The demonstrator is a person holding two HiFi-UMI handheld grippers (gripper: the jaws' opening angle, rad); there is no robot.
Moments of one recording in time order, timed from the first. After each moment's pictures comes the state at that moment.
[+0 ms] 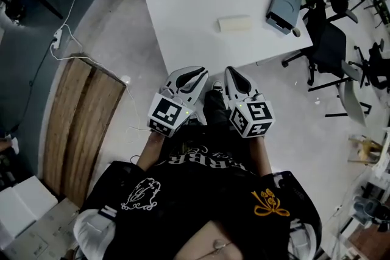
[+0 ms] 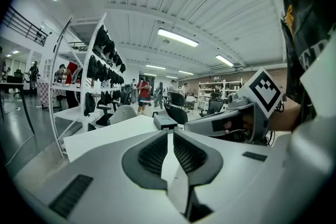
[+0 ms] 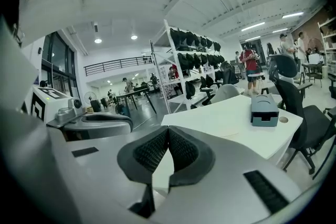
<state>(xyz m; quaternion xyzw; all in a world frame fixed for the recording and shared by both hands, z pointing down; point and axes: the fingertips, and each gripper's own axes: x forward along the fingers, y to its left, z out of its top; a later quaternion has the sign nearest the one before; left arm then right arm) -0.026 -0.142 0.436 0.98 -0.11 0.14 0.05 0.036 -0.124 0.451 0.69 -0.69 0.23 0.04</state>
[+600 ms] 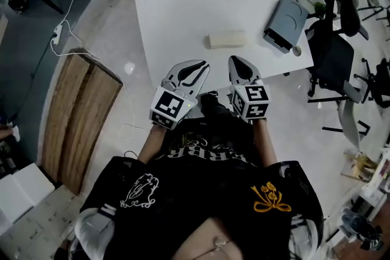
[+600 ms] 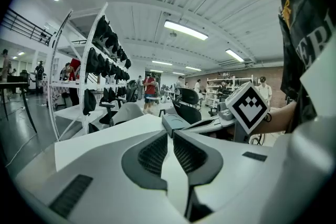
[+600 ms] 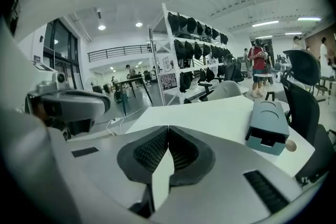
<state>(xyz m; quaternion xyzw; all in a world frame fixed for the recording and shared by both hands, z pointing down) 0.104 -0.228 0.458 0.98 -0.15 0.14 0.07 0.187 -0.226 0.508 0.67 -0.70 0.23 0.11</state>
